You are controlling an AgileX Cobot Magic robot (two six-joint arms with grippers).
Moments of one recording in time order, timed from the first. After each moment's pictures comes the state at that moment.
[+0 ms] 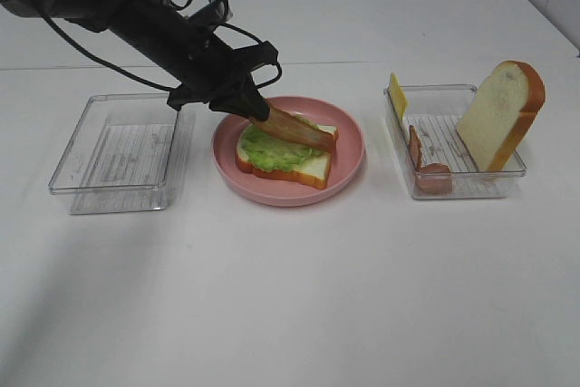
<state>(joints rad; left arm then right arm) -0.32 2.31 -1.78 -0.80 0.81 0.29 -0.01 0.00 -0.50 0.03 1.07 -0.01</state>
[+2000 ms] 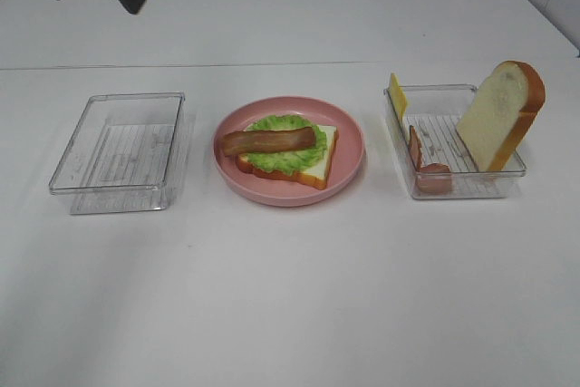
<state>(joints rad) -0.32 1.81 -1.79 0.02 1.17 -0.02 -0.01 0.00 -0.50 0.03 1.07 -0.01</state>
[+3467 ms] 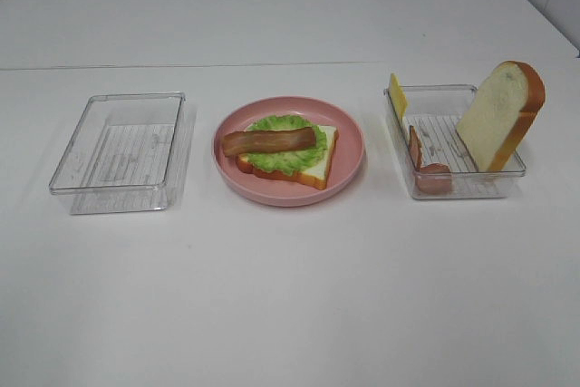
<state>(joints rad) -0.32 0.33 -0.61 0.06 1.01 -0.12 -0.01 0.00 -0.50 0.01 1.07 -0.01</state>
